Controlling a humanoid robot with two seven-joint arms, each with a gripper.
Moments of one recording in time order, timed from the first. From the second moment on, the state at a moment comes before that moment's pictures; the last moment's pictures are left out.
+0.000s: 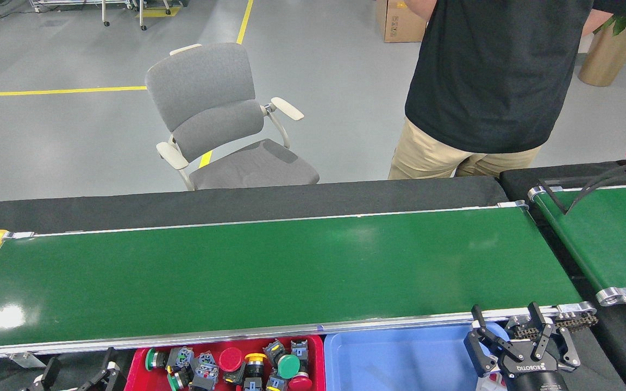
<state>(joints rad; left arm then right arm) 0.36 0.18 0.25 -1.75 -1.27 -0.08 -0.03 0.21 0.03 -0.17 -1.75 1.43 -0.18 -0.02</state>
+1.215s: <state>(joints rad) 0.33 0.31 0.27 -1.70 -1.26 -0.12 -0.01 0.23 0.08 -0.12 -1.75 1.43 -0.18 0.02</state>
